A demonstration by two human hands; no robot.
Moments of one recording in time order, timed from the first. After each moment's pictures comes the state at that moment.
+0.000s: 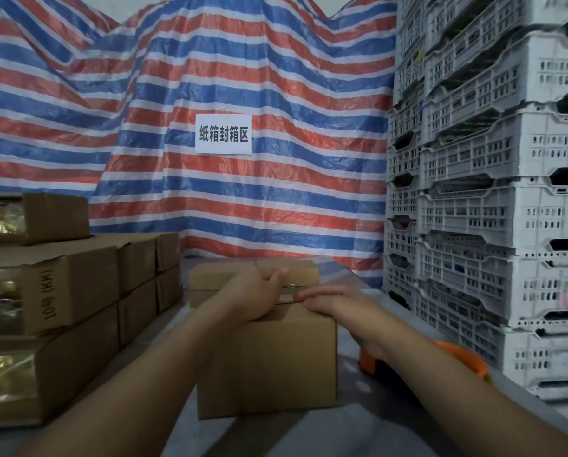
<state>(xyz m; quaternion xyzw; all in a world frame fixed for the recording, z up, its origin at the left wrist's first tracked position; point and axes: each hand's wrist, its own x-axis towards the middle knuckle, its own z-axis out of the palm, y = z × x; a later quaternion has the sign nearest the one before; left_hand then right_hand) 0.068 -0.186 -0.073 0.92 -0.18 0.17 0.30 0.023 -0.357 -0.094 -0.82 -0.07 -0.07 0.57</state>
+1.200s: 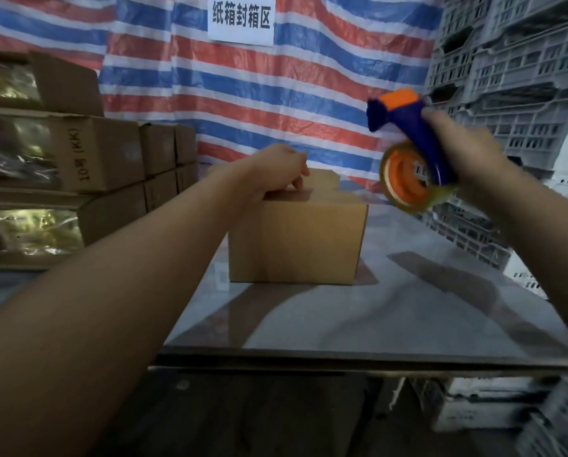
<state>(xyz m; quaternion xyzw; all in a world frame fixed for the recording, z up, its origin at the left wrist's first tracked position) 0.052 -0.174 -0.064 0.88 -0.15 0.07 0.44 0.019 -0.418 -0.044 -0.75 0.08 -0.32 0.57</state>
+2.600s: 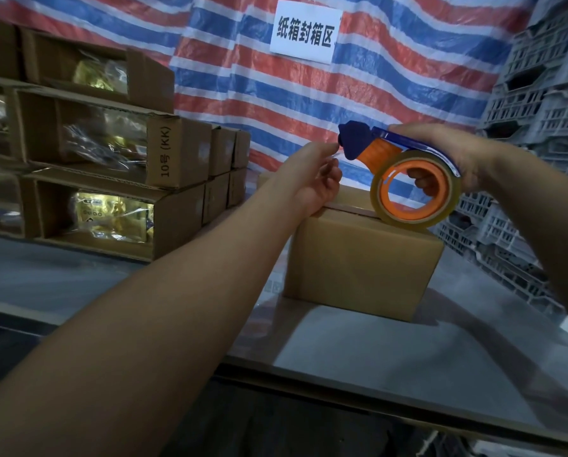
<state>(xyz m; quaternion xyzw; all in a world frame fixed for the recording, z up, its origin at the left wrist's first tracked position) 0.067 -0.135 -0.068 0.44 -0.07 -0.06 0.90 0.070 -0.329 0.006 -0.88 -0.09 -0.04 0.46</state>
